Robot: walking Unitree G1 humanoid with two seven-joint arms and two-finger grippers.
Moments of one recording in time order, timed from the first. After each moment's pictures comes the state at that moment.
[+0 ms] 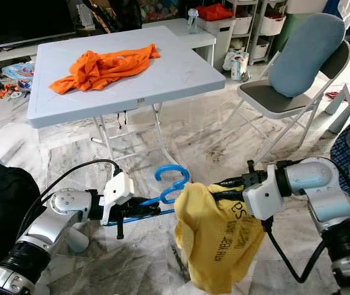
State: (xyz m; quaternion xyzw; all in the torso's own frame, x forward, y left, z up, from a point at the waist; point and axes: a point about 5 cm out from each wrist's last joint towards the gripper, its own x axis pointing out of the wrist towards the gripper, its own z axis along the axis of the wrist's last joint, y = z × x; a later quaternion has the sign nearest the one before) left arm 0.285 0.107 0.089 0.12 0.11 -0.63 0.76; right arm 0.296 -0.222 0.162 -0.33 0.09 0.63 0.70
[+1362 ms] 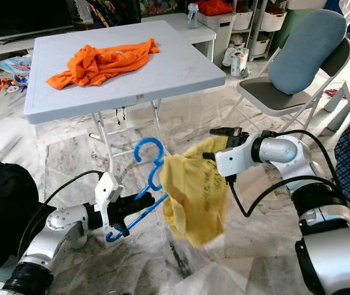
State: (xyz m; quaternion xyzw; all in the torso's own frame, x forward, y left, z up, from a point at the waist) left arm 0.277 0.116 0.067 -0.04 0.12 -0.49 0.86; right arm 0.365 -0.203 0.176 -0.46 0.04 0.41 0.79
